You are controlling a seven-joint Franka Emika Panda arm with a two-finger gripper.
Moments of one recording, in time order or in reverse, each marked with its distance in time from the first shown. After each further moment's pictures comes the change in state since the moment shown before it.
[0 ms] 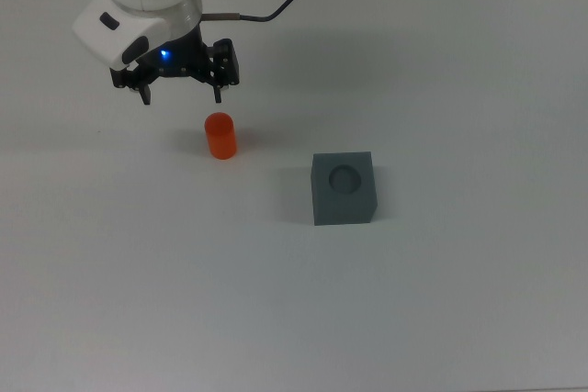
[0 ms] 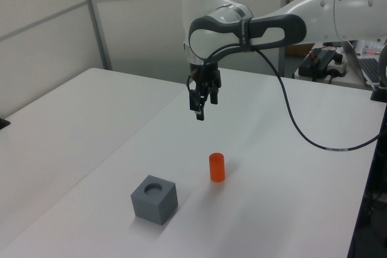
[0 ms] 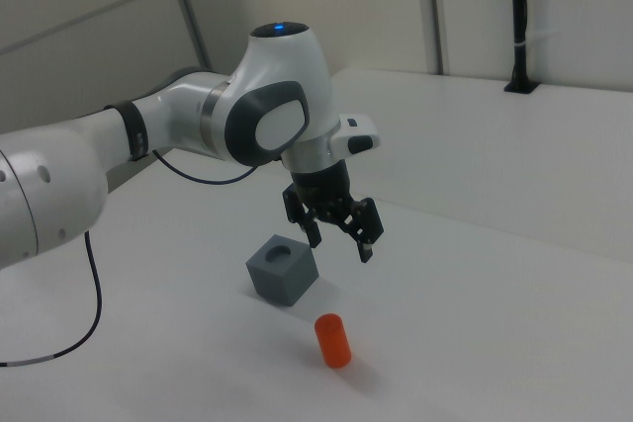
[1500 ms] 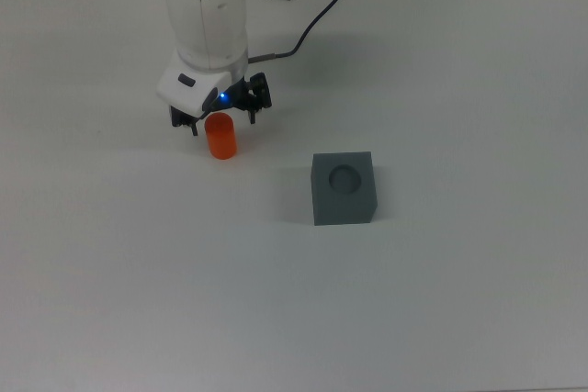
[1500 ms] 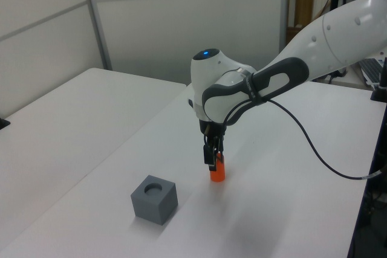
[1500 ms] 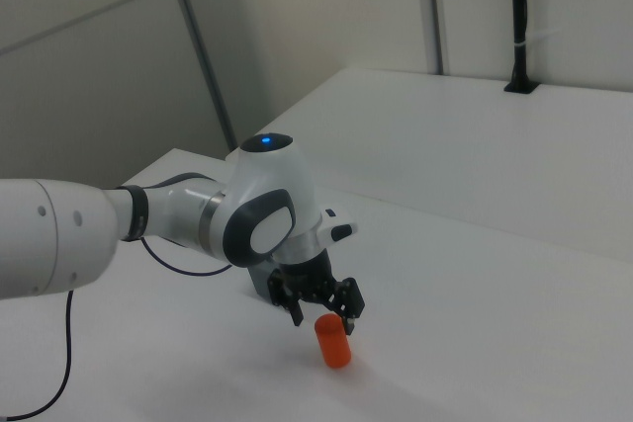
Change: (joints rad) arm 0.019 -0.024 0.052 -0.404 -0.032 0.367 -0.120
